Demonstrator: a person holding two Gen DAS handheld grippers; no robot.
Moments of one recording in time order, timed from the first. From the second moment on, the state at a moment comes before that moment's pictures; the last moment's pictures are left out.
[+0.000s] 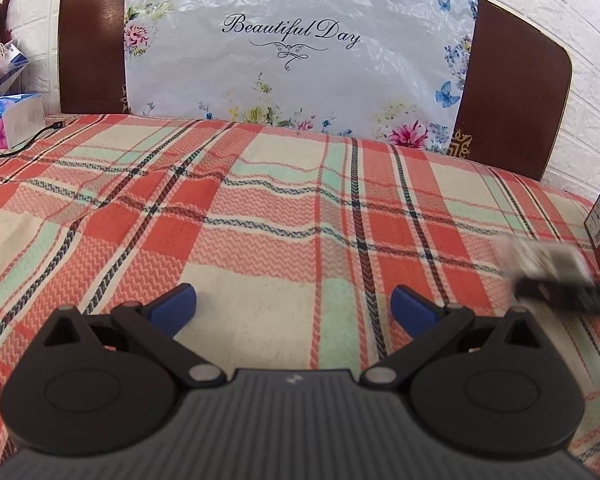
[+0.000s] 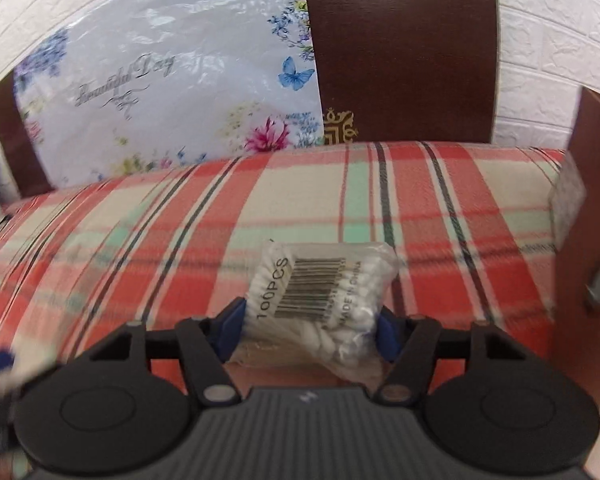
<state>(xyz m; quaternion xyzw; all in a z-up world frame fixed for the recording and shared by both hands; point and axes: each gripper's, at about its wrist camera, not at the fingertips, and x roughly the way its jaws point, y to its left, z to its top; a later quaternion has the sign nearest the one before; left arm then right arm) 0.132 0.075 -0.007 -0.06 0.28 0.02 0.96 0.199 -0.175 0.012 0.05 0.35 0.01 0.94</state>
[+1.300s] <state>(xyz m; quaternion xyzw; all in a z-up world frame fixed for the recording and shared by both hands) 0.073 -0.147 0.085 -0.02 0.42 -0.32 0.85 0.008 -0.262 0.051 0.02 0.25 -0.01 0.97</state>
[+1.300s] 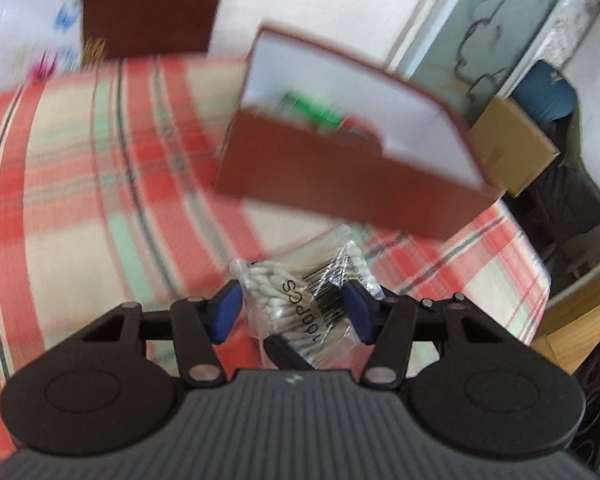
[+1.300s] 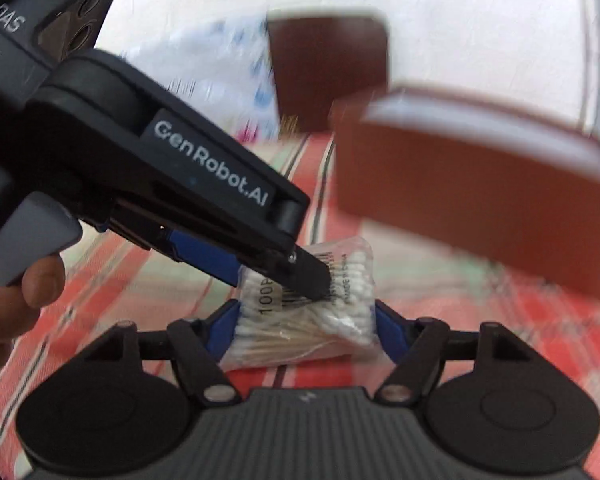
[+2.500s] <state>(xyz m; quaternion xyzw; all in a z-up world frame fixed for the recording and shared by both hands) 0.065 -0.182 0.124 0.12 0.29 -0.17 0.93 -0.021 -0.369 0.101 0.20 0.13 -0.21 0.95</state>
